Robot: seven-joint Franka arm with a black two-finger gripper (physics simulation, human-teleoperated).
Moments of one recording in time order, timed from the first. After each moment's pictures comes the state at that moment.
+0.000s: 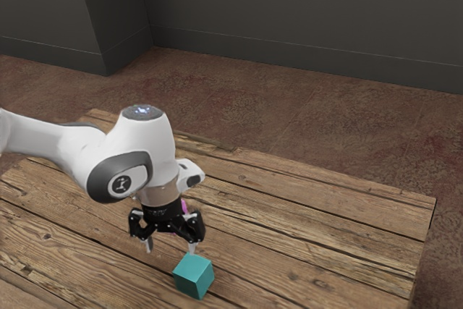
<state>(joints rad) -0.52 -0.15 0.21 -2.51 0.00 2.30 -0.67</state>
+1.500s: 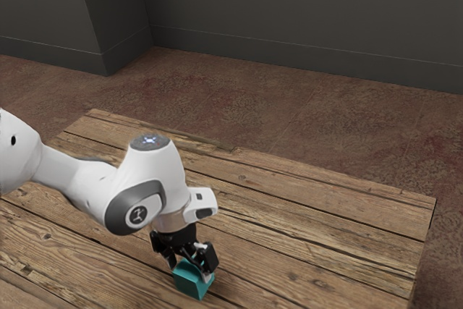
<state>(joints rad) -0.45 -0.03 0.07 -2.56 -0.18 2.52 -0.21</state>
